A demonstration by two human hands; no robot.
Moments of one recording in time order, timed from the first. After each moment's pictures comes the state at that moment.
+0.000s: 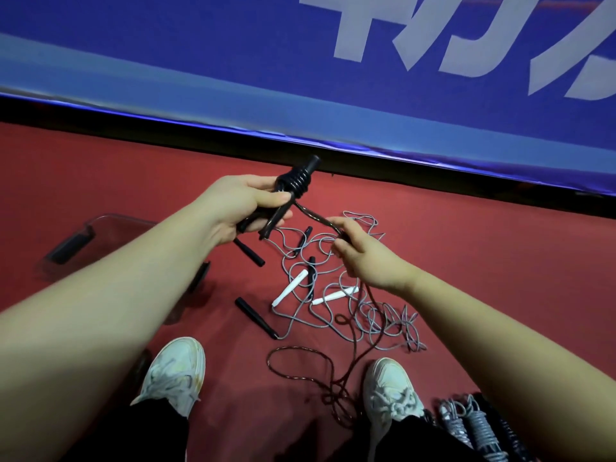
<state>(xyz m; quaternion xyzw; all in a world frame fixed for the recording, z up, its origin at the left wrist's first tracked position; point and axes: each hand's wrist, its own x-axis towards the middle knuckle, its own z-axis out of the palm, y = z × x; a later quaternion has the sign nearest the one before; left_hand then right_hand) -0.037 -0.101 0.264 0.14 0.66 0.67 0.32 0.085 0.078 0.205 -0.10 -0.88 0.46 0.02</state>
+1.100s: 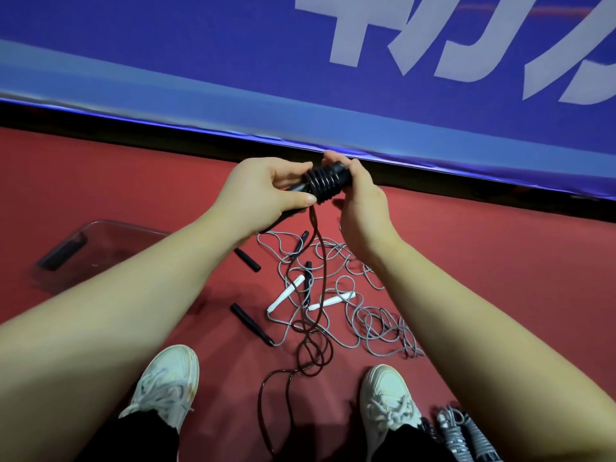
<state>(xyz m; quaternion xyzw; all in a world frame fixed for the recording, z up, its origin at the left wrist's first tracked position) -0.016 -0.079 0.280 0.34 0.72 0.59 0.11 0.047 0.046 0.263 -0.15 -0.68 0.67 0.27</state>
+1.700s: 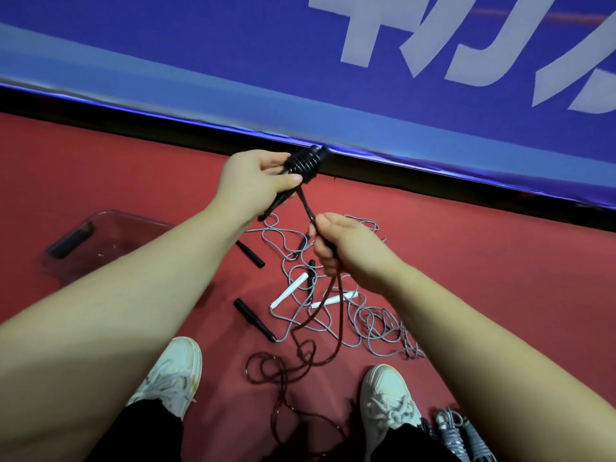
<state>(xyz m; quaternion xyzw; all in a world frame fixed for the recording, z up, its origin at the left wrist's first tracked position) -0.042 -0.082 0.267 0.22 0.69 0.68 0.12 0.070 0.034 0.238 -0.14 -0.77 0.62 0.01</state>
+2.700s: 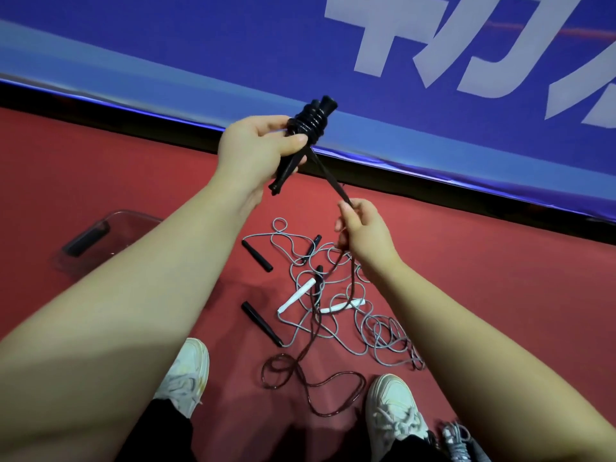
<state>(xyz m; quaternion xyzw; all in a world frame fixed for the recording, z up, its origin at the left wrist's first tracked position) -0.053 -0.090 0.301 0.15 0.61 0.77 0.10 0.036 0.047 0.224 -0.18 -0.75 0.59 0.22</state>
